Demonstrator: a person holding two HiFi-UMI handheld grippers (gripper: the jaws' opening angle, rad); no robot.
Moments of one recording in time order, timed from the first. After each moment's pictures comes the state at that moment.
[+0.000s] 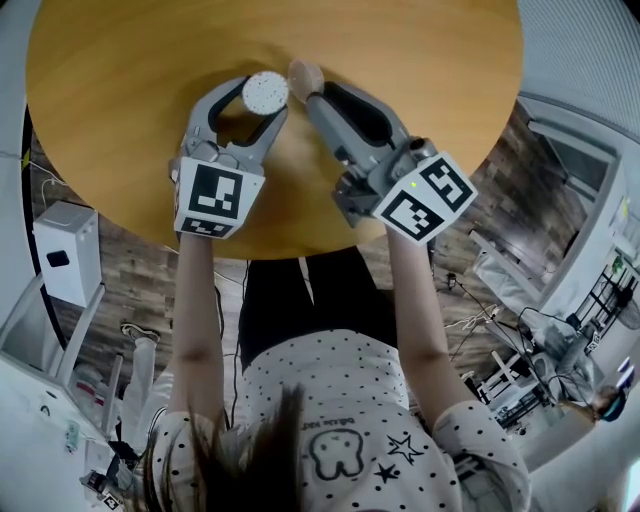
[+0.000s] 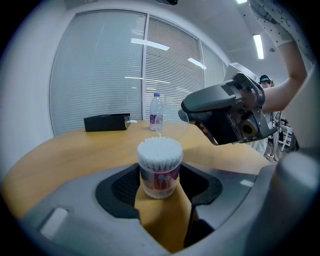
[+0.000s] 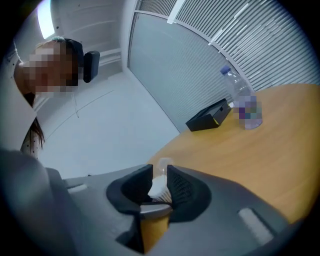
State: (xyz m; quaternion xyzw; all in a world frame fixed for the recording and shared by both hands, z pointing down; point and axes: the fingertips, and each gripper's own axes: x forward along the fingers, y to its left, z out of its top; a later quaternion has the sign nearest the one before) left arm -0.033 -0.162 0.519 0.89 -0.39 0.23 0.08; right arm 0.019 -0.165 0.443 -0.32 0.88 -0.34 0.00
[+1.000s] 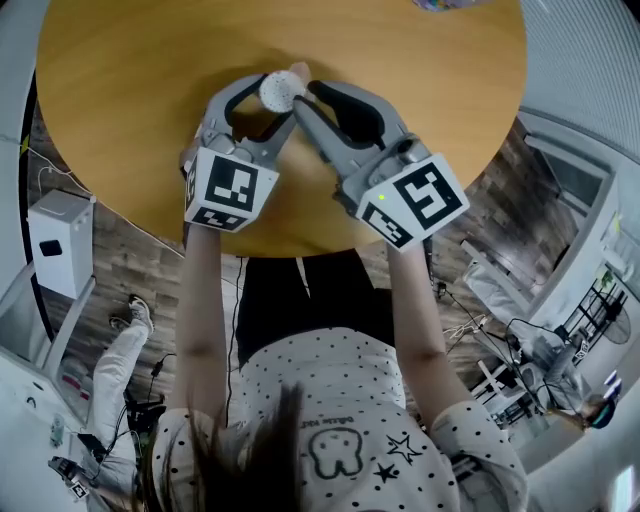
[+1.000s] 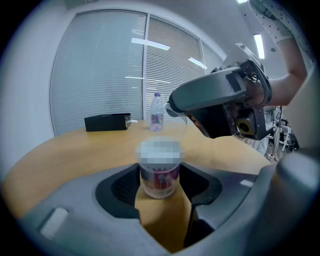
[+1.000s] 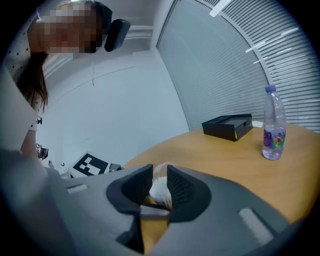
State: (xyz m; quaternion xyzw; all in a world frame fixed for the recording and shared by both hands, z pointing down) left arm -0.036 -0.160 0.524 0.88 -0.39 0.24 0.09; right arm -0.024 -0.159 0.436 -0.28 0.93 -0.20 -0.11
